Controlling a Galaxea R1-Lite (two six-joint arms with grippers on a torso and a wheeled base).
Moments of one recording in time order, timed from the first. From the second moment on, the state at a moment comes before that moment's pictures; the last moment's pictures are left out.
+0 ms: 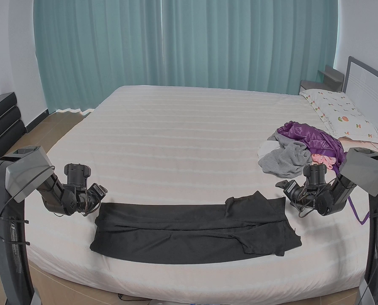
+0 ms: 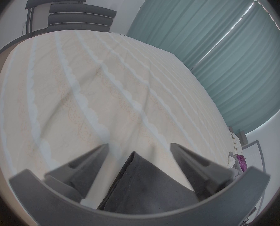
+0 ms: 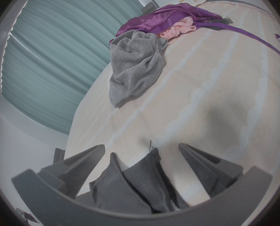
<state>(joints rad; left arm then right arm) 0.01 2.41 -1.06 -0.61 0.04 -0.81 0.05 2.46 -1.03 -0.78 0.07 0.85</state>
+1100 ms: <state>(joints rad) 0.01 2.12 -0.66 -0.61 -0.04 -0.84 0.06 2.24 -0.57 -0.97 0.11 0.94</state>
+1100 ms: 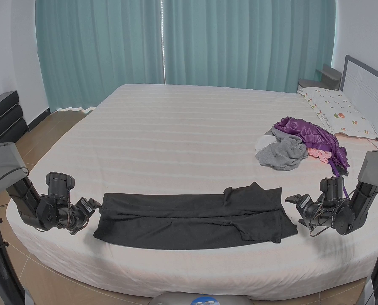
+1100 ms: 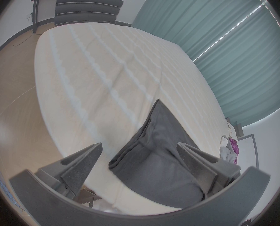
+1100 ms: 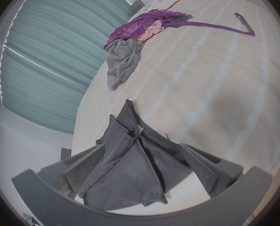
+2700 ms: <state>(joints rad) -0.09 2.28 -0.73 -0.62 0.09 -0.78 0.16 2.21 -0.47 -0.97 0.08 0.93</state>
